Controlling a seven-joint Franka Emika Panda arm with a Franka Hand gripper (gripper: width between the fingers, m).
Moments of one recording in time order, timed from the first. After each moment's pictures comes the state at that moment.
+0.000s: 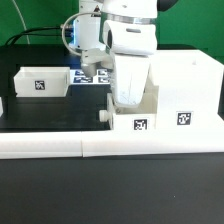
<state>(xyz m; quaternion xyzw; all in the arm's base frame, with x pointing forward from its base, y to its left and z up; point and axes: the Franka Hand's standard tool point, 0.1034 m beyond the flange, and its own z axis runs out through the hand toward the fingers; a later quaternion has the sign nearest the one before) 0.550 0.010 0.012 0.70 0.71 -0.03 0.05</state>
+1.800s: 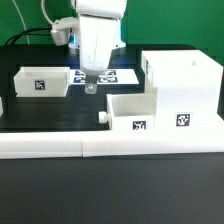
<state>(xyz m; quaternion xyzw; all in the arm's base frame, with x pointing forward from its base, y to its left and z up) 0.547 -0.056 0.055 0.68 0.74 -0.02 0.03</state>
